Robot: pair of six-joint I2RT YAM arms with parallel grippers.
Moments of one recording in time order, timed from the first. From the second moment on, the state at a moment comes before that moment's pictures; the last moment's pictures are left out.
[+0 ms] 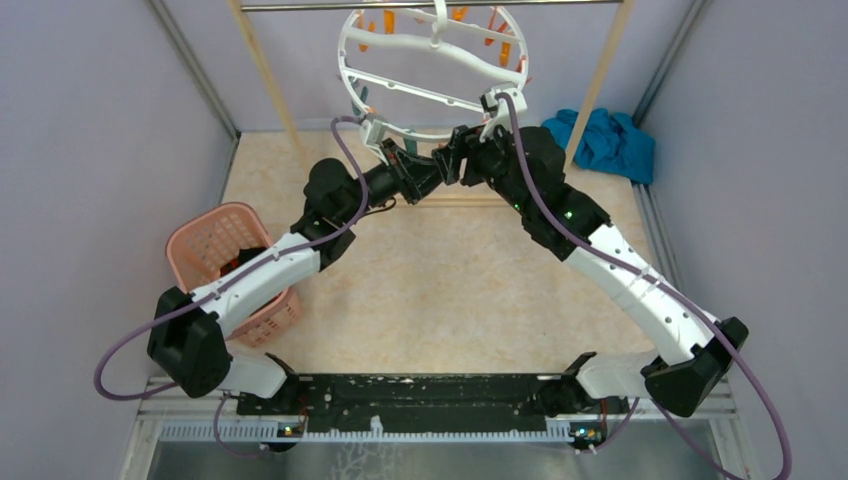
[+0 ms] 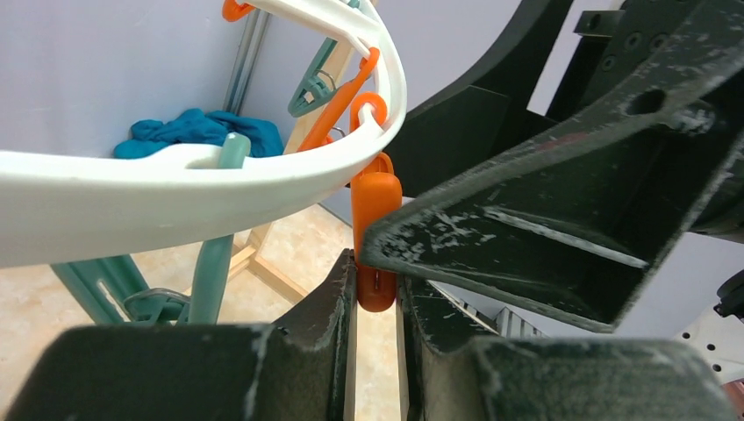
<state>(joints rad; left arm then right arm) -0.67 1.40 1.08 0.59 0.38 -0.57 0.71 1.25 1.41 -0.24 0.12 0.23</state>
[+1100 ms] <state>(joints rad) -0.67 1.42 1.07 0.61 0.38 -0.55 0.69 1.27 1.43 -0.24 0.11 0.24</state>
